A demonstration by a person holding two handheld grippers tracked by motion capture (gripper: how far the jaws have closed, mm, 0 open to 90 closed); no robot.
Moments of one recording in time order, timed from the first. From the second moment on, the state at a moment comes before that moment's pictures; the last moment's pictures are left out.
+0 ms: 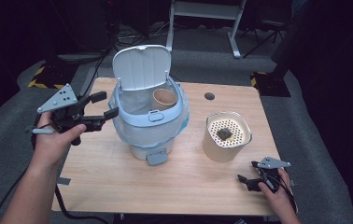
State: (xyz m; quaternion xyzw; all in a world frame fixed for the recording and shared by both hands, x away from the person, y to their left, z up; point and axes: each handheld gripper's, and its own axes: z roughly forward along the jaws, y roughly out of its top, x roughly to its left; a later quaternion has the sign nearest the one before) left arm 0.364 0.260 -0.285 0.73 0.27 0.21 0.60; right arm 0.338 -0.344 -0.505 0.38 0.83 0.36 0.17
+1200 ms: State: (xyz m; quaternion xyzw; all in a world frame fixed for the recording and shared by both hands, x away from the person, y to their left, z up) left arm 0.442 0.241 -0.243 0.72 0.31 0.23 0.57; right arm 0.338 -0.344 -0.505 0.38 0.83 0.36 0.17
